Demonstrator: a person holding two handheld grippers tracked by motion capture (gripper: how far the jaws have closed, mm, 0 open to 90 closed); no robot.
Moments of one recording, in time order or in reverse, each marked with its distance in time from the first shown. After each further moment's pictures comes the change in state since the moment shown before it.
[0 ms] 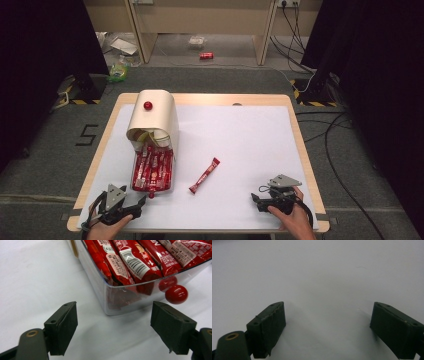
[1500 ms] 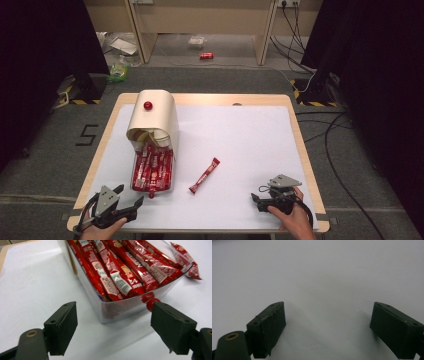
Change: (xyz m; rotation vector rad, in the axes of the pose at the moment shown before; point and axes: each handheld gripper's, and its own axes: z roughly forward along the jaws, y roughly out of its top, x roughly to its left) left arm 0.002 0.007 -0.024 -0.080 -0.050 0.012; right arm 0.000 0.000 0.000 0.000 0.000 0.000
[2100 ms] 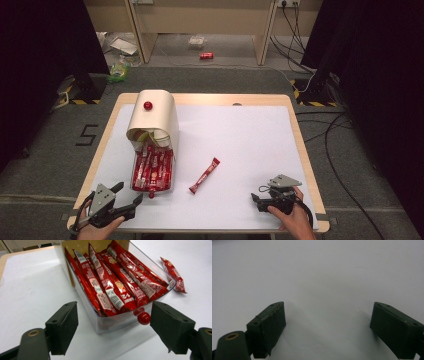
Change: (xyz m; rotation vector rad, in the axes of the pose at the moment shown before) left arm 0.000 0.011 -0.009 -0.051 -0.032 -0.017; right arm 0.000 0.000 0.000 0.000 -0.001 0.000
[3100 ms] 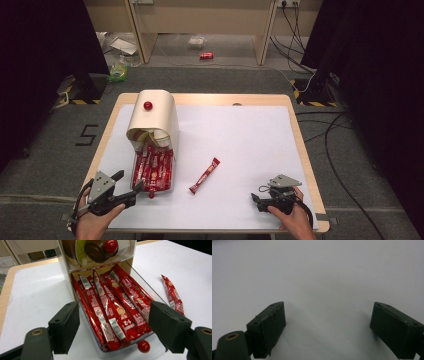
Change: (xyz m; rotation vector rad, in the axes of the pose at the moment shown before) left arm 0.001 0.038 -0.002 -0.031 0.016 -0.013; right arm 0.000 0.000 0.000 0.000 0.000 0.000
